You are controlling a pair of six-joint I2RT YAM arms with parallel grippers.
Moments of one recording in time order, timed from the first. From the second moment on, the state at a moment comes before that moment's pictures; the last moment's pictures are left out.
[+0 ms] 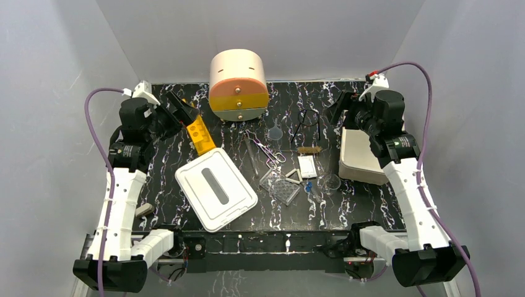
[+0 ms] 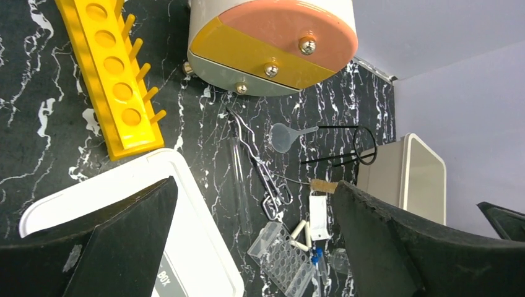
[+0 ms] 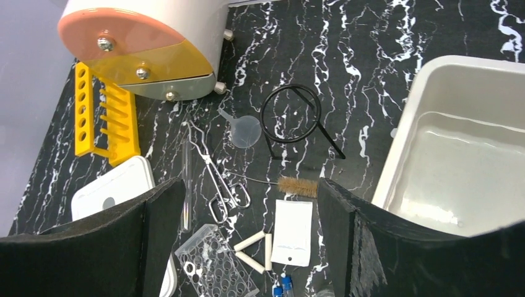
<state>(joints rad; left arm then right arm) -0.06 1.01 1.23 -0.63 0.16 -0.61 0.17 1.05 1.19 -0.49 -0.19 0.33</state>
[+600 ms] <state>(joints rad) -0.06 1.00 1.09 -0.49 0.28 -0.67 0.53 1.25 1.23 -0.49 -0.24 0.25</state>
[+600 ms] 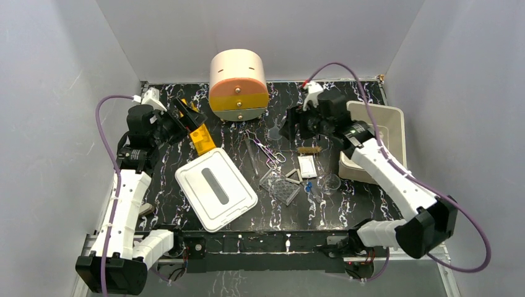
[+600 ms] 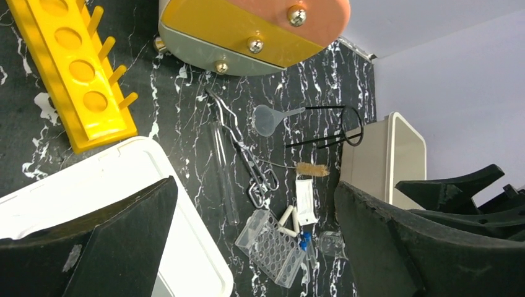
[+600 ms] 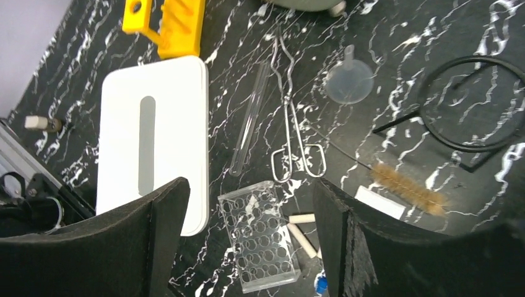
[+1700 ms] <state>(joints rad) -0.06 0.92 0.99 -0.57 0.16 -0.70 0.95 1.98 1.47 -0.54 0.20 0.43</state>
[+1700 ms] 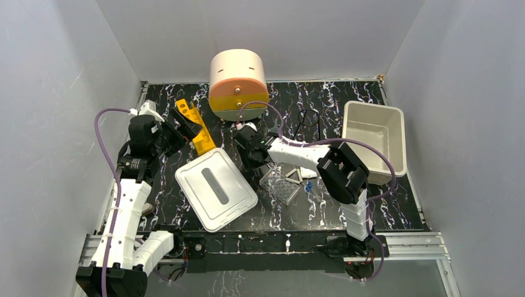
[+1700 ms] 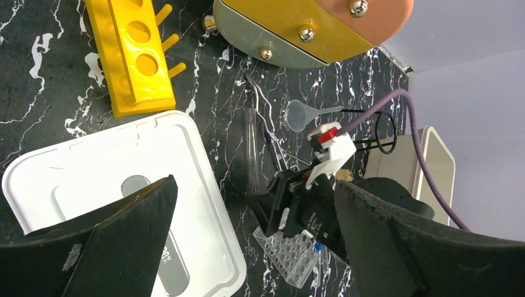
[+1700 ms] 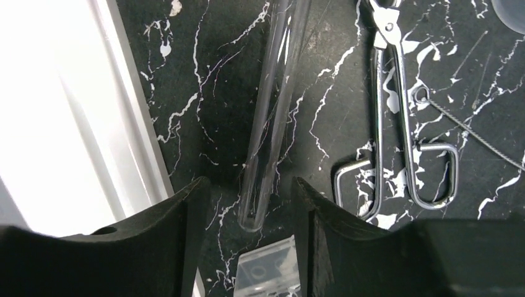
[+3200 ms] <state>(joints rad) -0.06 1.03 1.06 -0.55 0.34 -0.68 0.96 1.71 1.21 -0.21 0.19 0.28</state>
